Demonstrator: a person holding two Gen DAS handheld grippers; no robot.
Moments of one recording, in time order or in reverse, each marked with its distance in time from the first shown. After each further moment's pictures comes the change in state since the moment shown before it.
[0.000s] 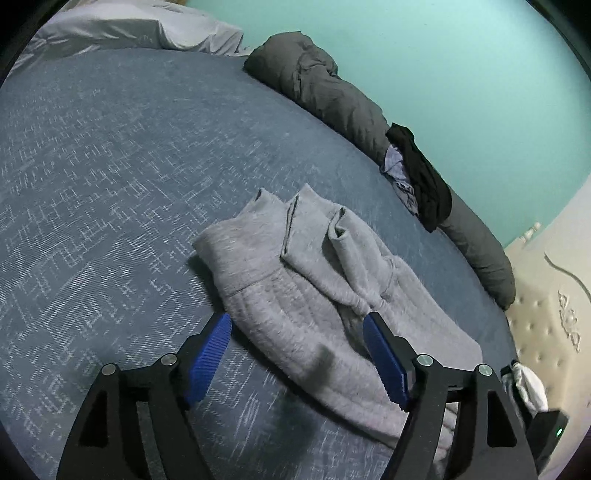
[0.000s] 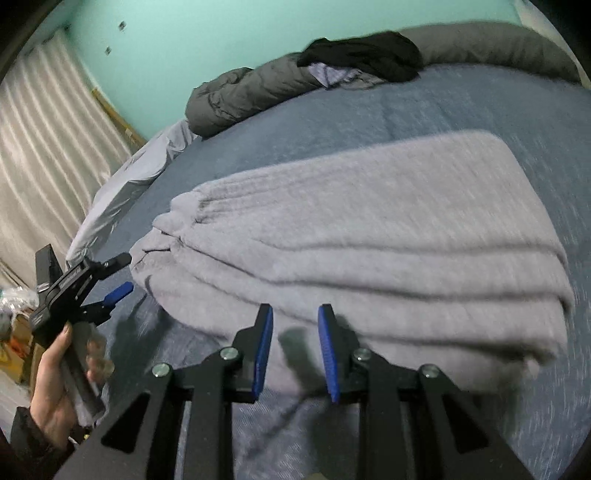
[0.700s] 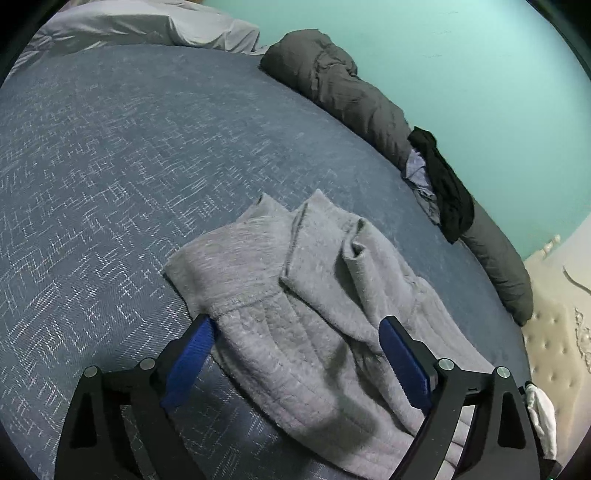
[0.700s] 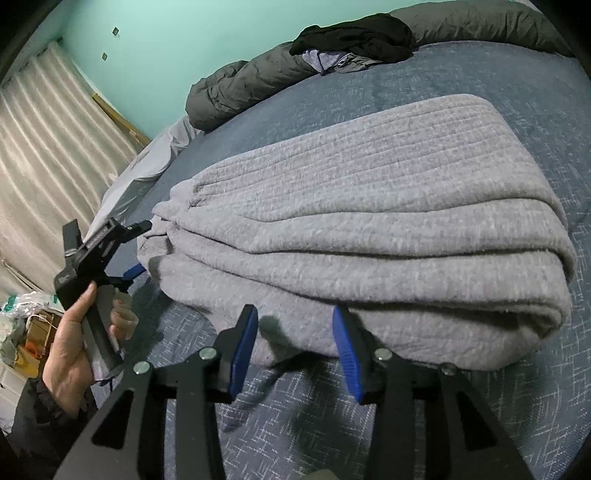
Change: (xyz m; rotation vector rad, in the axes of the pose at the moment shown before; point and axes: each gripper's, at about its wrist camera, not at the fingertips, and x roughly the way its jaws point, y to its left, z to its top) left arm 0.044 -0.005 0.020 -0.041 -0.014 0.087; right arm -0.006 -0.025 -0.015 0.026 0.033 0.073
